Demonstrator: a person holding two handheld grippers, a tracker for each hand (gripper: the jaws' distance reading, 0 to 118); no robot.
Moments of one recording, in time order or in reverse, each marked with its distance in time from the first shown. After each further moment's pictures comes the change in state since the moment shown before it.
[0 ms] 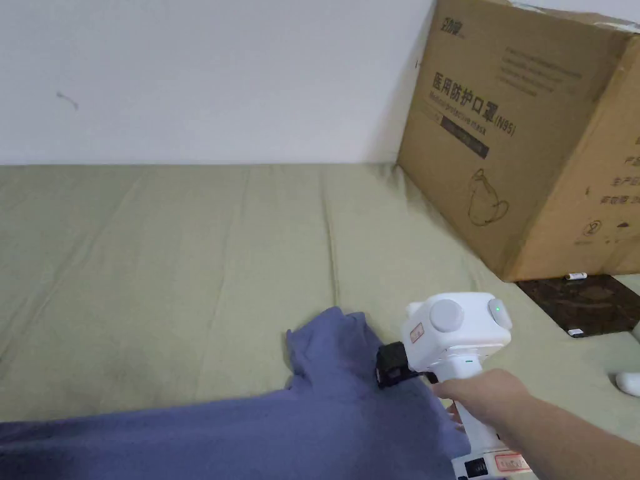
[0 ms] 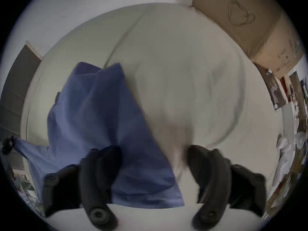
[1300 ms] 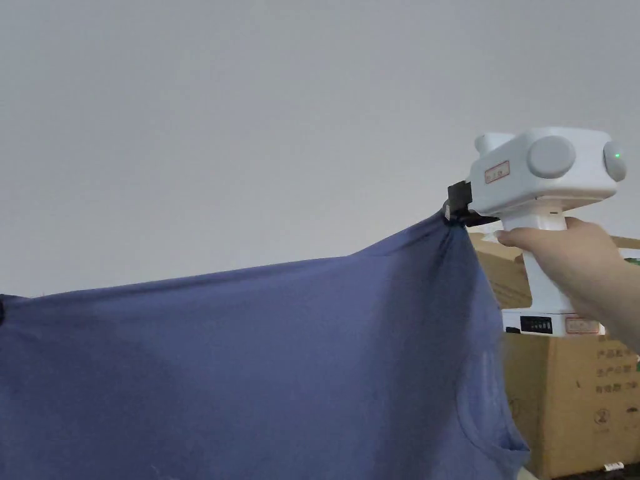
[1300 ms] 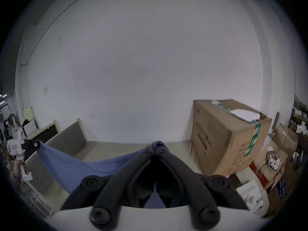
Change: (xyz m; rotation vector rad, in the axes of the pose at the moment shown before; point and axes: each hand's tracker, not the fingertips) left arm 0.037 0.189 0.322 0.618 -0.006 0.045; right arm -0.032 0.051 0.556 0.966 0.121 0.050
